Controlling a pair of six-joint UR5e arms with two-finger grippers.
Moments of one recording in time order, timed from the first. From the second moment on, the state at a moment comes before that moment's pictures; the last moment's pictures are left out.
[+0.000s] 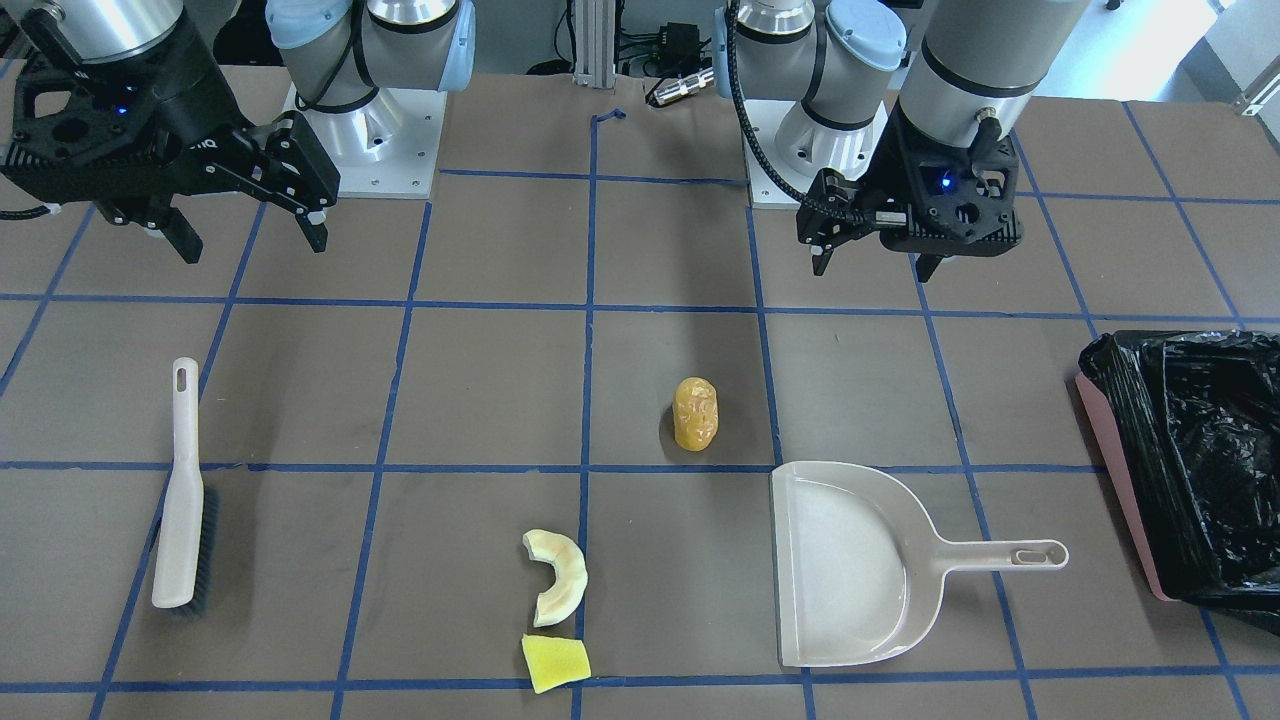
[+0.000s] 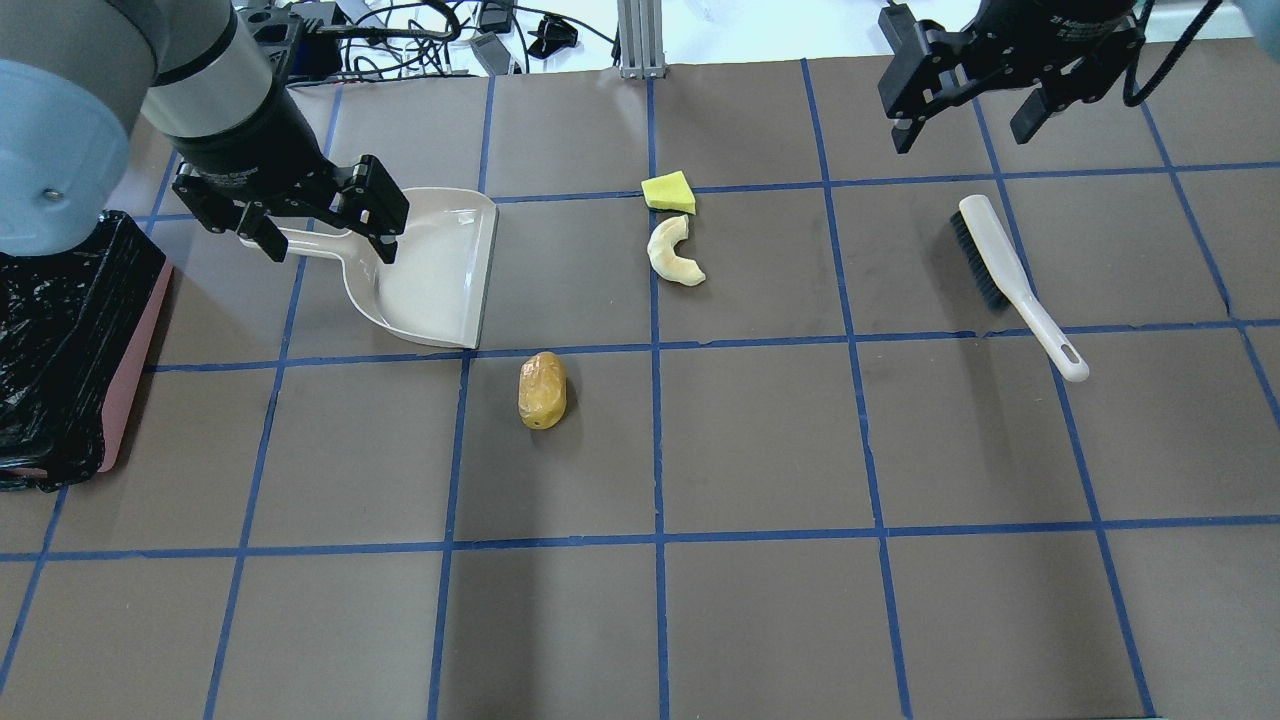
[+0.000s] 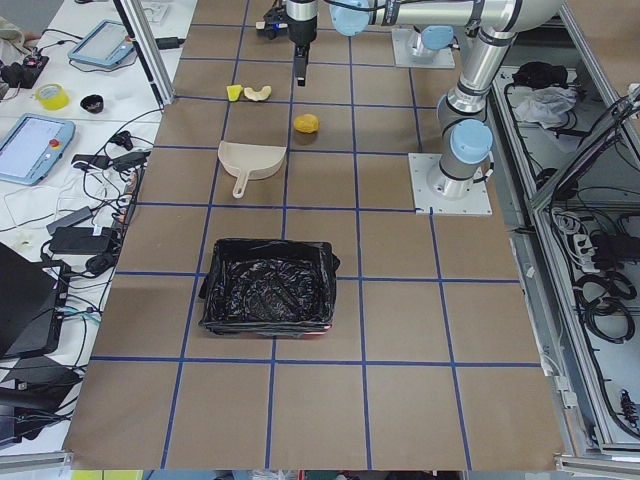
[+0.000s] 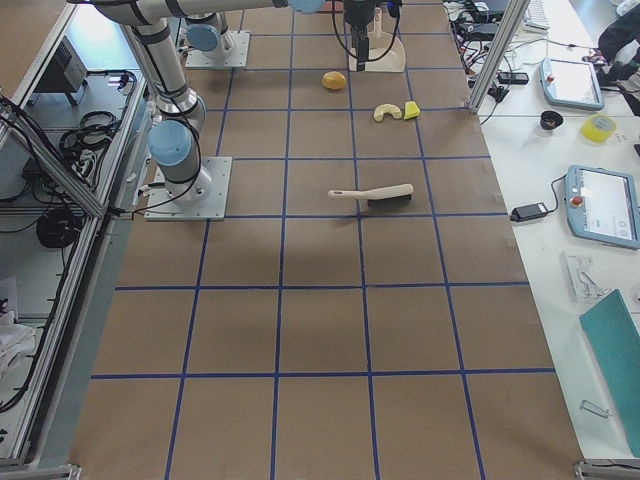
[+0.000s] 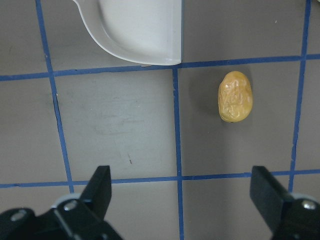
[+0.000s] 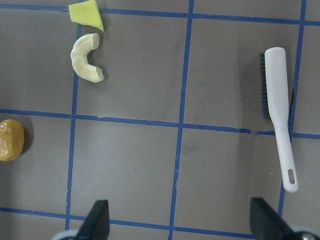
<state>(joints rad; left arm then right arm) -1.57 -1.58 -1.59 -1.54 1.59 0.06 1.54 -1.54 1.42 -1.54 -1.50 -0.11</state>
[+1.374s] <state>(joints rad) -1.45 -1.69 -1.62 -1.25 1.62 -0.69 1.44 -1.48 1.54 -1.52 -1.63 -0.11</state>
